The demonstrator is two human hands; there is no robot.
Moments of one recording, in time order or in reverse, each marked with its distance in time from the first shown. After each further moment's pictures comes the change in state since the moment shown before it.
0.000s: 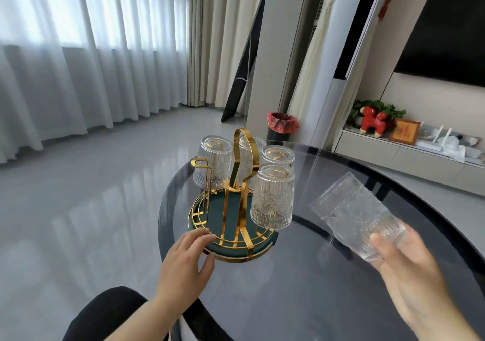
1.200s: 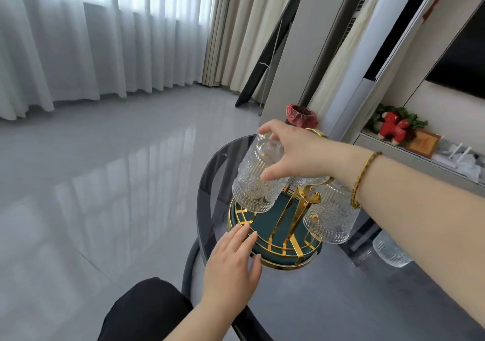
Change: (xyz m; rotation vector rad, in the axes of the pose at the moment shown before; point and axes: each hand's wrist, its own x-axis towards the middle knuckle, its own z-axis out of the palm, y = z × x) left_hand 0.004 -0.022 0.014 0.124 0.044 -0.021; right_hand 0.098 -0.050 0.245 -1.336 -0.784 -0.197
